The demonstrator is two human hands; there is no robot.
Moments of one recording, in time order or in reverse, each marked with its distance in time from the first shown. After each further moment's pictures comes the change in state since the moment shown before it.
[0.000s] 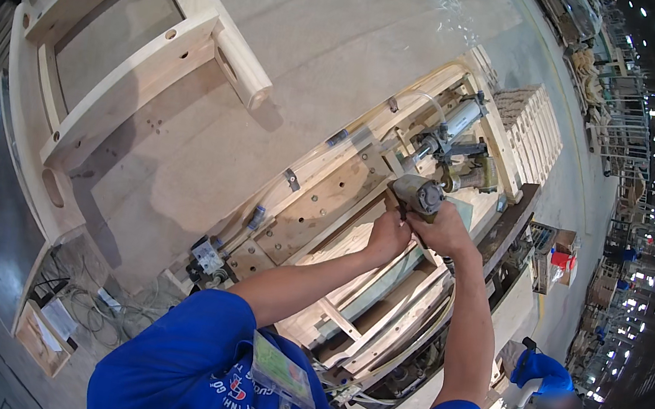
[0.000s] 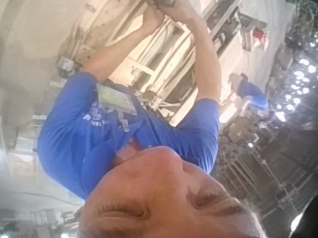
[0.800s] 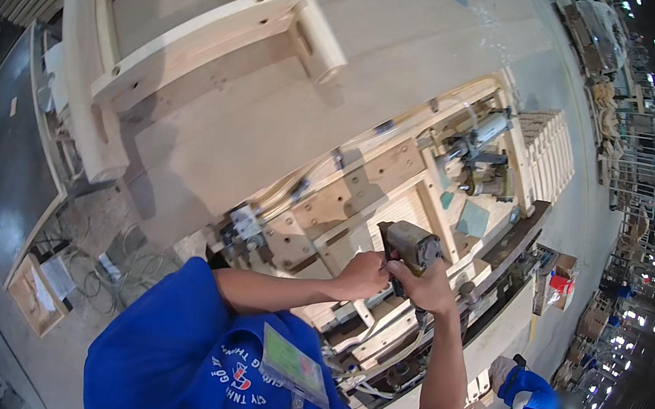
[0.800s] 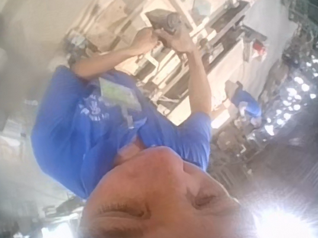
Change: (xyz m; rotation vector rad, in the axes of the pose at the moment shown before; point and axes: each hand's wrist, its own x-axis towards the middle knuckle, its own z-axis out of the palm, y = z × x) left_hand -0.133 -0.032 -0.078 0.064 -0.281 -0.027; right_hand -0.105 -0.051 0.079 0.338 -0.044 -0.108
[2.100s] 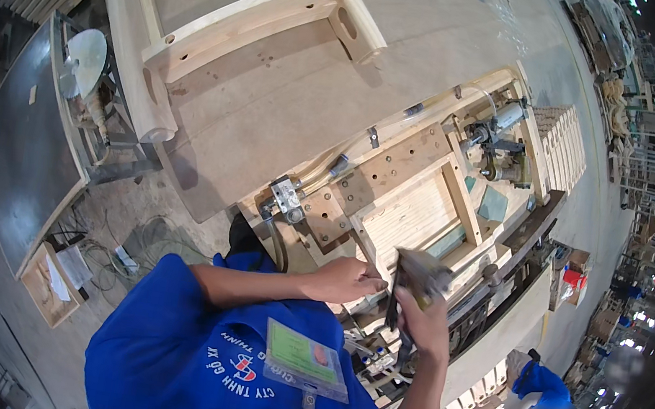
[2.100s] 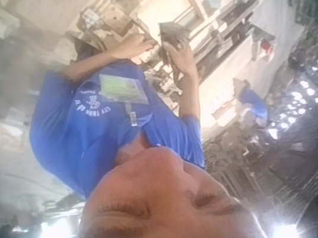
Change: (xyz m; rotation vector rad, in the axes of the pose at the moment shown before) left_hand -0.115 -0.014 -0.060 0.231 -0.204 0.069; right_hand -0.112 -0.037 0.074 0.158 0.202 0.344
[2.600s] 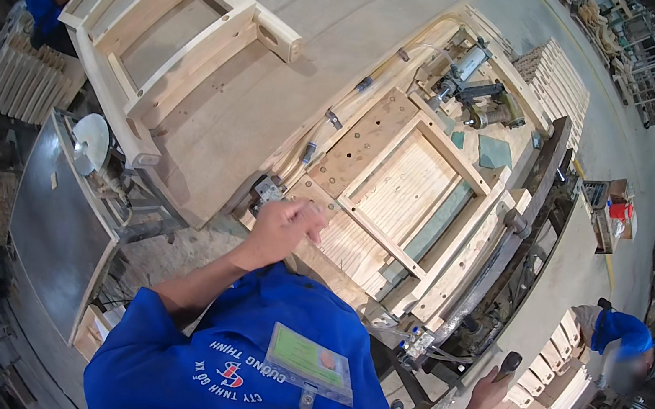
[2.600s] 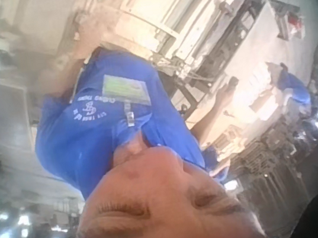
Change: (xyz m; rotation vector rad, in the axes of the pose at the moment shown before) left_hand -0.060 0.030 -0.078 0.167 0.426 0.211; right_hand -0.202 0.298 -0.058 -0.552 1.014 0.507
